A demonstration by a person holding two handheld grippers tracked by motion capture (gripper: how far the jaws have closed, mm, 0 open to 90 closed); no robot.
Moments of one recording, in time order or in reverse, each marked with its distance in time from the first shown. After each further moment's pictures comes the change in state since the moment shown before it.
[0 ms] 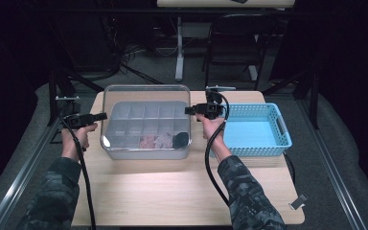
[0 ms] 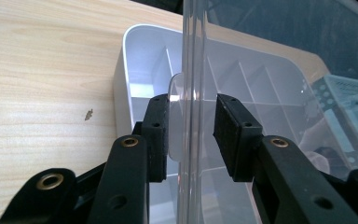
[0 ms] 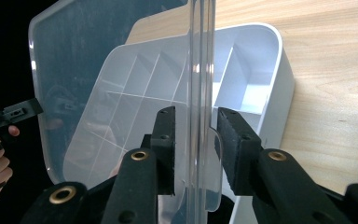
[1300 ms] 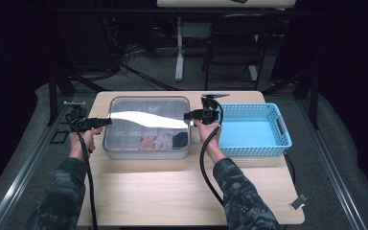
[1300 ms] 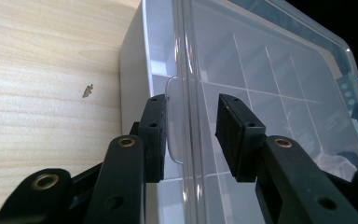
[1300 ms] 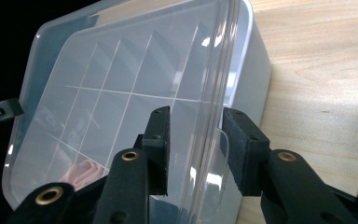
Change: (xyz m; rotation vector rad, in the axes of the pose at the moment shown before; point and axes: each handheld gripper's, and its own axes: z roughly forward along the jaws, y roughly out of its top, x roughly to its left) left arm 0.023 -0.011 0.033 0.066 -0.017 -0.103; right arm -0.020 -0.011 0.032 0.025 -0.077 0.006
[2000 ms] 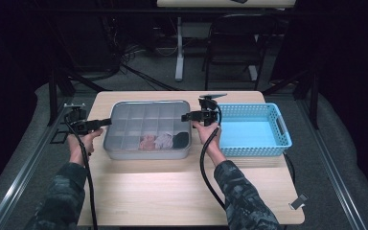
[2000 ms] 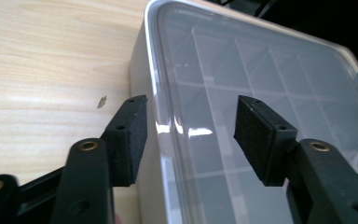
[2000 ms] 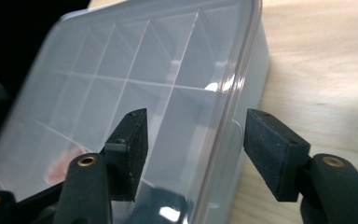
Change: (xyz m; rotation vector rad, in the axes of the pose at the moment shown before) left arm -0.011 -0.016 -0.013 -0.071 0.091 0.125; right arm 0.009 -0.006 -0.003 0.024 -0.064 -0.092
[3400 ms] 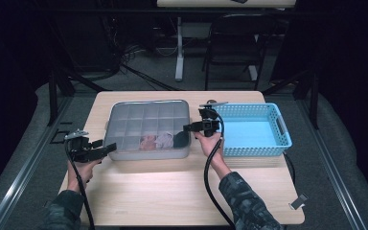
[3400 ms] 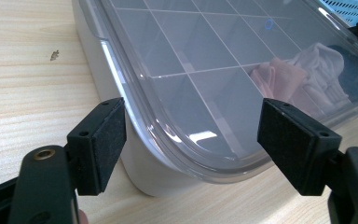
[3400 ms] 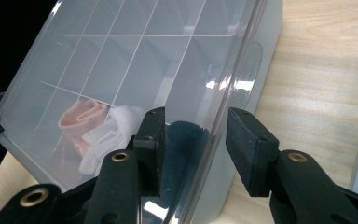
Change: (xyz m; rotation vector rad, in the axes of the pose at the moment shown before) left arm -0.003 -0.075 -0.014 -0.036 -0.149 0.209; right arm 0.008 -0.033 -0.015 0.014 0.026 -0.040
